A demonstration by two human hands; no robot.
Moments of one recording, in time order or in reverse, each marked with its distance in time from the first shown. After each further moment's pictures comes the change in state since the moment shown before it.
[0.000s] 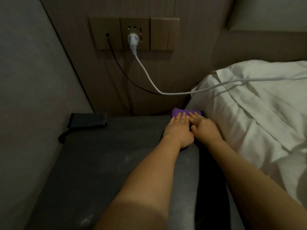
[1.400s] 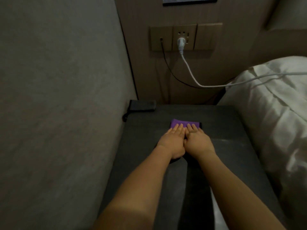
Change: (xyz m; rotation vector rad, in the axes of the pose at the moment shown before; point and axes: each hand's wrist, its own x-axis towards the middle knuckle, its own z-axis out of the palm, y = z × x) left_hand -0.179 -0.087 -0.003 0.115 -0.070 -0.088; right_hand -0.101 -0.164 0.034 -0.049 -0.161 -0.095
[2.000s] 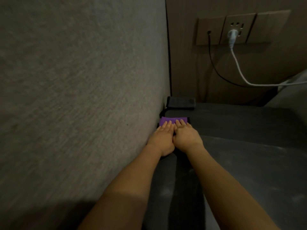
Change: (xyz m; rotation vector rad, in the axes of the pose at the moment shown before) left_hand -0.077 -0.134 -0.005 -0.048 0.017 -0.273; right_hand 0.039 -0.151 0.021 0.022 -0.037 -0.259
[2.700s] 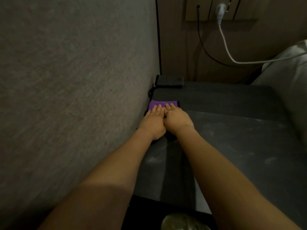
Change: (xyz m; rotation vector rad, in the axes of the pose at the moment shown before) left_hand -0.033 0.029 0.015 -0.021 0.027 -0.064; right_hand -0.036 0.006 0.009 -0.057 0.007 -0.031
